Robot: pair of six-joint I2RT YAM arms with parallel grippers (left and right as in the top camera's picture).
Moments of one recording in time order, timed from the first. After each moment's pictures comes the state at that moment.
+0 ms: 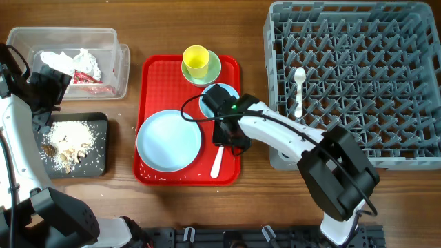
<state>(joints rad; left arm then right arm) 0.50 1.60 1.48 -1.06 0.08 -0.68 0.74 1.94 1.28 -0.81 -0.08 0.84</state>
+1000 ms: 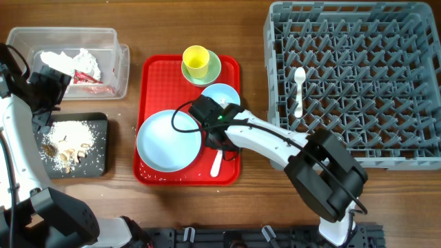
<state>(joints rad) 0.50 1.60 1.48 -1.06 0.08 -0.68 0.83 1.99 1.30 -0.78 0.09 0.94</state>
